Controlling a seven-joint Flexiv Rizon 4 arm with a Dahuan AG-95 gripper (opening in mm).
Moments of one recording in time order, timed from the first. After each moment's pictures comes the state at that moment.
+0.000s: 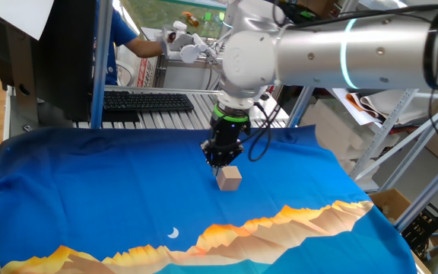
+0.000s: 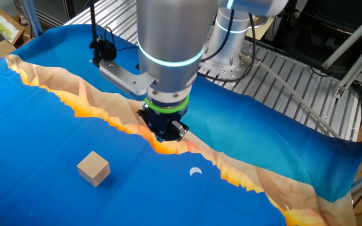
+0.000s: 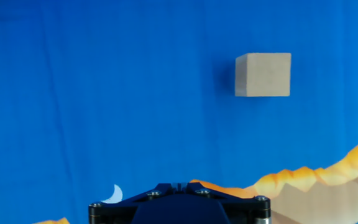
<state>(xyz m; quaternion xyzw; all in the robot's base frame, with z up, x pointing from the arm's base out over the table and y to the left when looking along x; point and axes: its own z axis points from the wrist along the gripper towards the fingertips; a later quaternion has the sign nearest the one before) 0.583 0.053 0.166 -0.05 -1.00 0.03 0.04</state>
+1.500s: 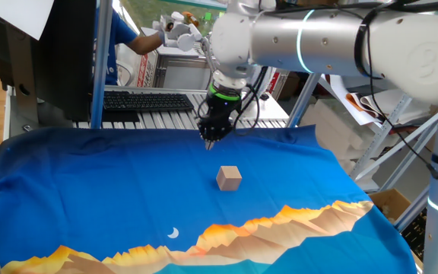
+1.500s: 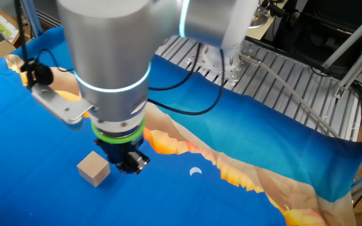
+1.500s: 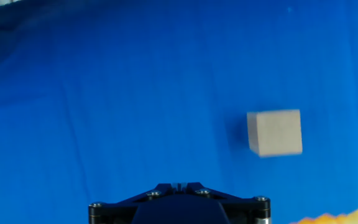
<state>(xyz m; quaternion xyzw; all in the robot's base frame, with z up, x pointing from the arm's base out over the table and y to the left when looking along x) 0.699 0.025 0.162 -0.05 -1.00 0.00 0.00</state>
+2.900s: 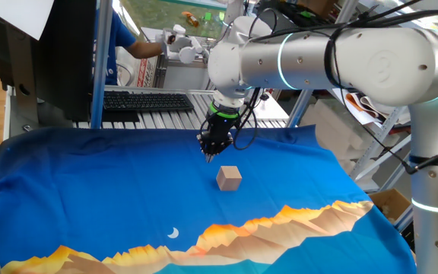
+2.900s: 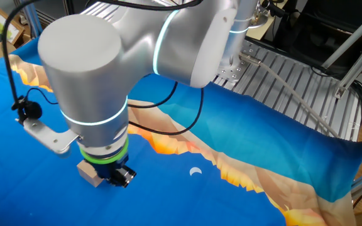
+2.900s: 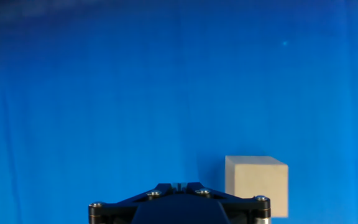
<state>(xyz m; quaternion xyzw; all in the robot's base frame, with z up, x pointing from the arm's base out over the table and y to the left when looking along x) 0.708 0.005 0.097 -0.02 -1.00 -0.01 0.01</state>
